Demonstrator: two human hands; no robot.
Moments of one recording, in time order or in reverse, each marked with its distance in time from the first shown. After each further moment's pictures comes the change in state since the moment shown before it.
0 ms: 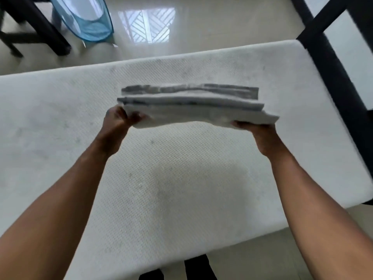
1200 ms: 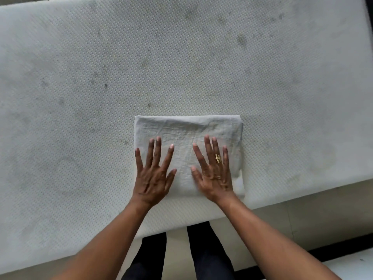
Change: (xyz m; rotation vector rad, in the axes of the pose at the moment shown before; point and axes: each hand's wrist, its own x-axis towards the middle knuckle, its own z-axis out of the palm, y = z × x) left_hand -0.158 -0.198 0.084 1.354 -0.168 0.181; right_hand -0.153 0.197 0.109 -1.269 -0.202 -0.278
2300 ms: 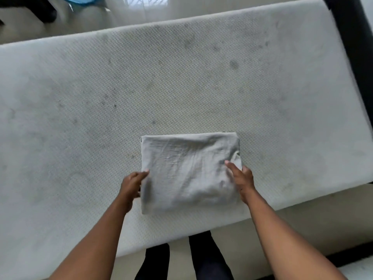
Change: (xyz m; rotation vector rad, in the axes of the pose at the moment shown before) left_hand 0.000 -0.070 -0.032 -1.222 -0.247 -1.060; right_hand 0.007 0.061 -0.035 1.078 0.033 1.055
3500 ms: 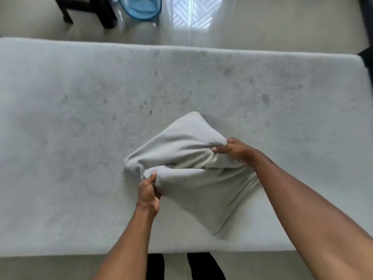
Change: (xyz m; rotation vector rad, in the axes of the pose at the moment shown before) left_hand -0.039 0.018 0.022 -0.925 0.177 0.027; right_hand 0.001 -0.210 0.081 -0.586 -0.687 -0.221
